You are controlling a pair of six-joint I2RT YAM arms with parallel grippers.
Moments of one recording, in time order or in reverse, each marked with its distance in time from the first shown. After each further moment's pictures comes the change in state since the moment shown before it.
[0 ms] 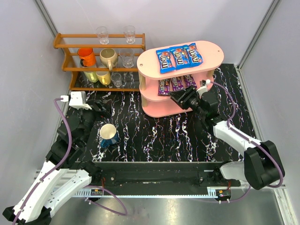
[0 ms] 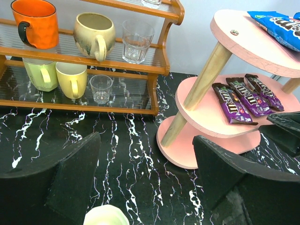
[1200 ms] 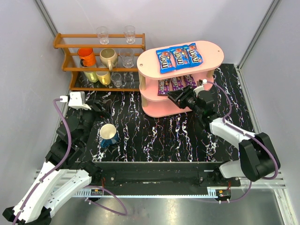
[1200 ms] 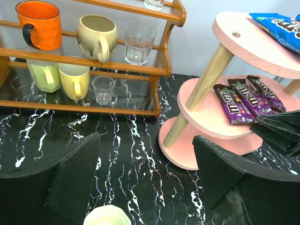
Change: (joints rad) left arm 0.000 -0.006 0.000 0.000 -0.010 0.007; right arm 0.009 0.077 0.025 0.048 0.003 0.039
